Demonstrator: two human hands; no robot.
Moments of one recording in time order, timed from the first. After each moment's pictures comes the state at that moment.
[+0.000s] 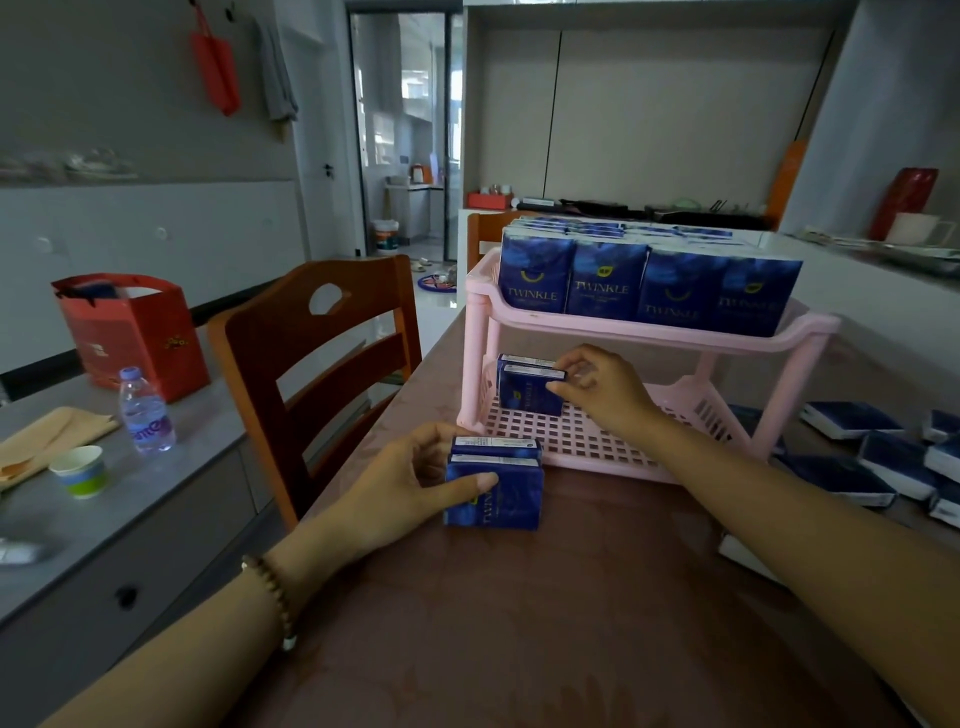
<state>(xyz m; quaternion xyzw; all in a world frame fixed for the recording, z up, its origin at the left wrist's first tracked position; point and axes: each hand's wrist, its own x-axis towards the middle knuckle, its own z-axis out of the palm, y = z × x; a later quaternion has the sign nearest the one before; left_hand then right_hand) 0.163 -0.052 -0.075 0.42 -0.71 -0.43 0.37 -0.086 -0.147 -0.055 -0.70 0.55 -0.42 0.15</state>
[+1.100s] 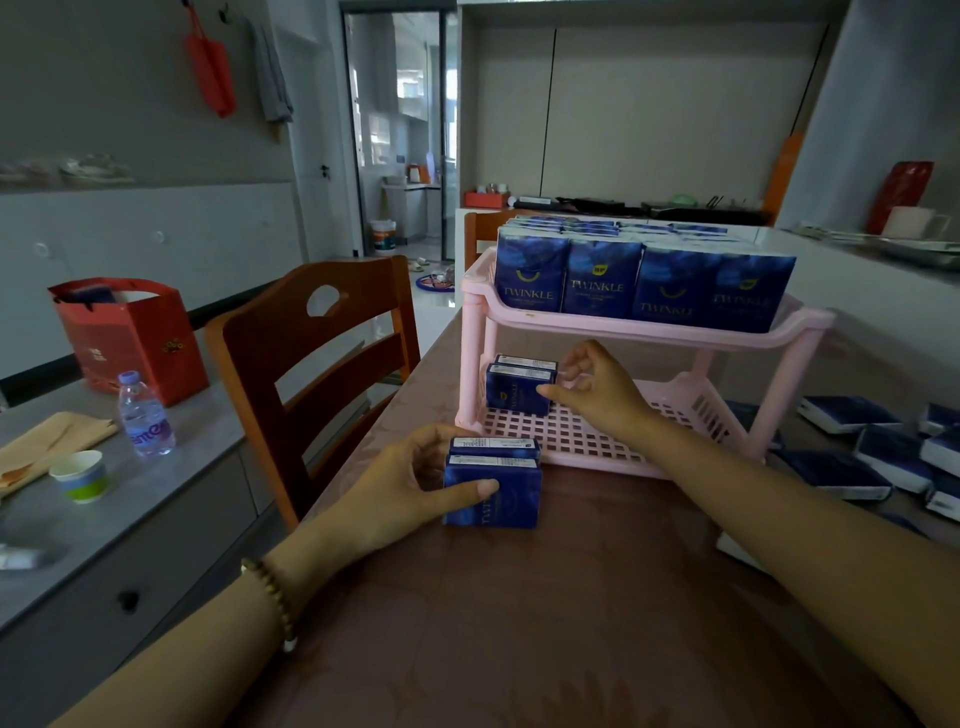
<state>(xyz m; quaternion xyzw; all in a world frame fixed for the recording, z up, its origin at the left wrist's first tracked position) 0.164 -0.052 -0.074 0.41 -0.72 -0.42 0.36 -0.082 -0.150 -0.061 -0.67 0.56 -0.44 0.20</state>
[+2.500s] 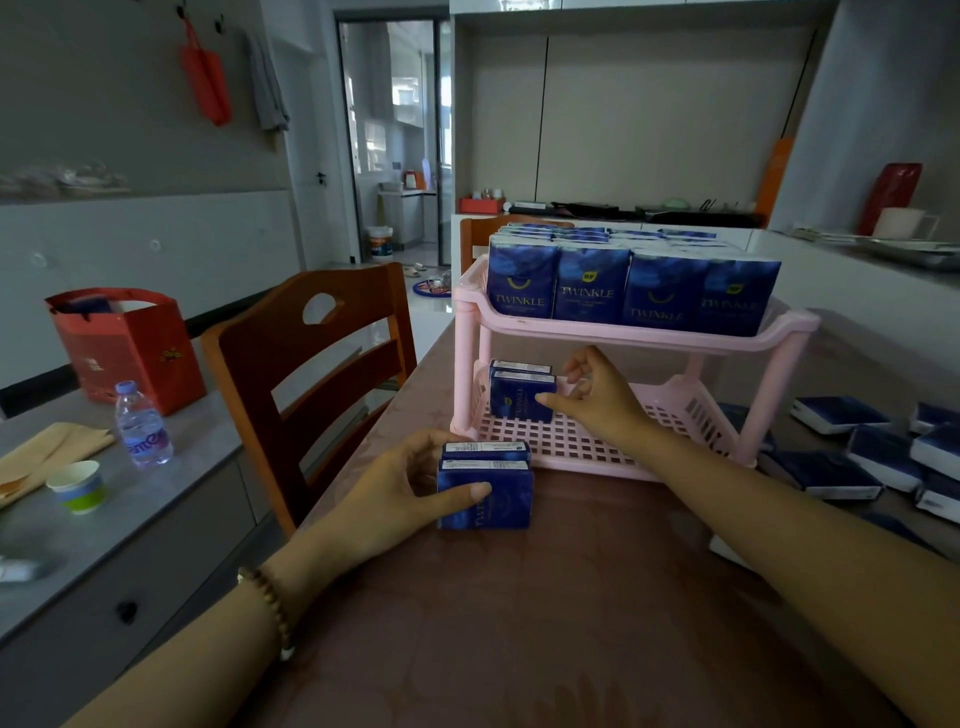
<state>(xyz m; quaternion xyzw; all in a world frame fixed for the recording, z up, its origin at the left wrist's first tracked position) 0.166 -0.055 -0.079 0.42 -0.73 -0.41 0.36 -0.086 -0.144 -0.063 -0.67 0.56 -0.45 0.18</state>
